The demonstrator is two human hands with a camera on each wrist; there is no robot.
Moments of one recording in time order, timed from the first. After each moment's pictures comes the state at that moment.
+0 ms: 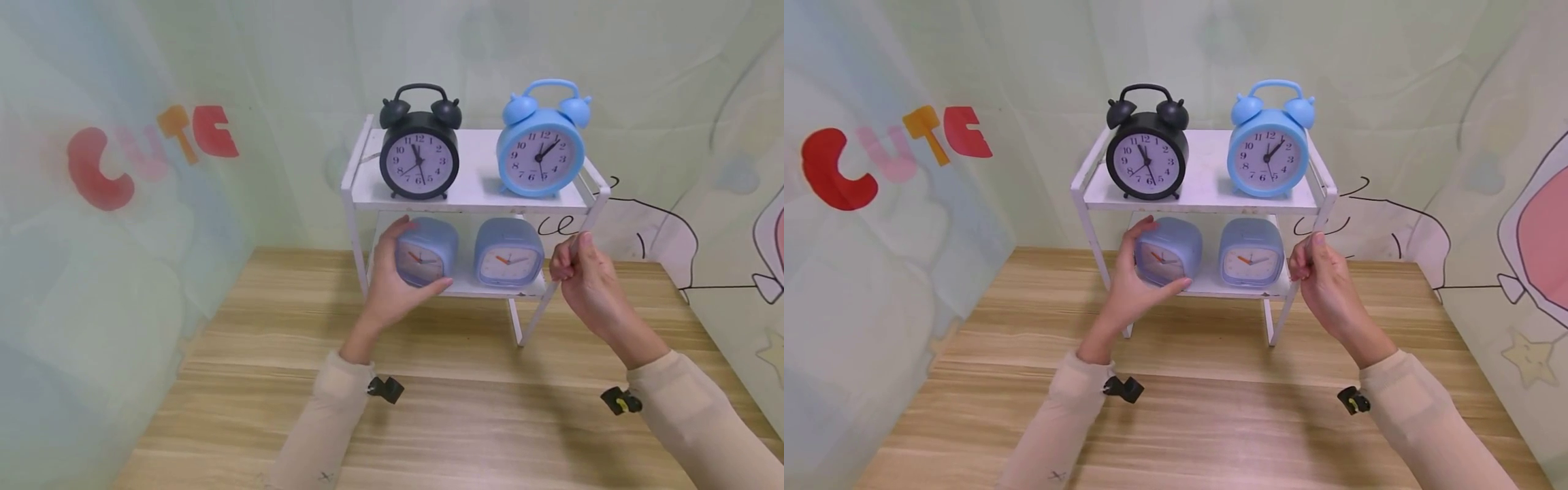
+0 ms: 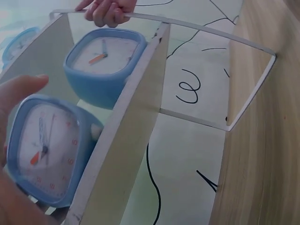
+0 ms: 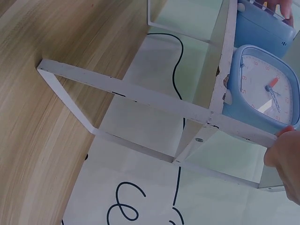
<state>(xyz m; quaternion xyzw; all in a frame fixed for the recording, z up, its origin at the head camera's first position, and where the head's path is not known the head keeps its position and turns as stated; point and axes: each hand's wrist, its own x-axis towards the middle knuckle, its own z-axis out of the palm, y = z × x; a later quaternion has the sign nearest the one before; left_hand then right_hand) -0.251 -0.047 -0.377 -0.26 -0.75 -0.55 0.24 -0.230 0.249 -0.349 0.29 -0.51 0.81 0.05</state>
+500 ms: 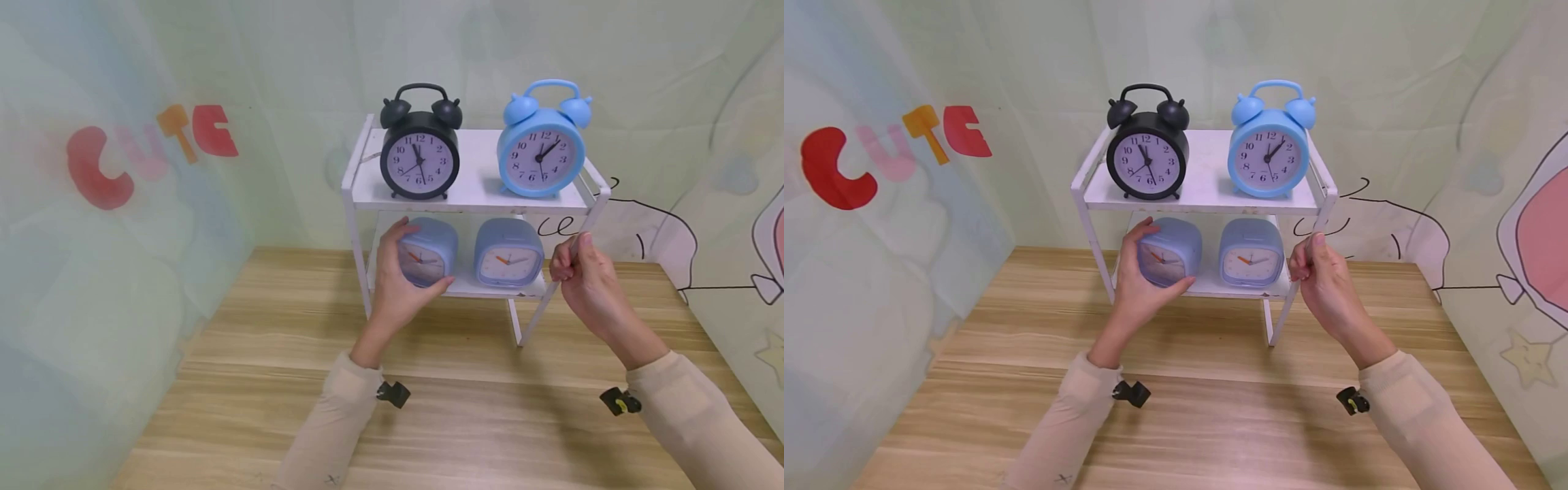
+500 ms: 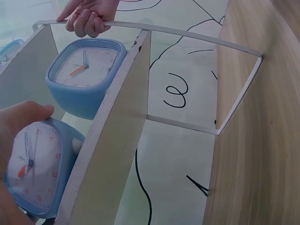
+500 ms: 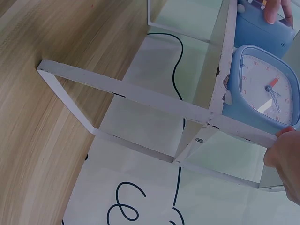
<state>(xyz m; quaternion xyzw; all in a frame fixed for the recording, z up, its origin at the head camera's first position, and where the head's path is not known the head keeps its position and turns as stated) -0.251 -0.034 -0.386 -0.23 -0.77 -0.51 0.32 -0.229 0.249 -0.347 0.31 -0.49 0.81 0.04</state>
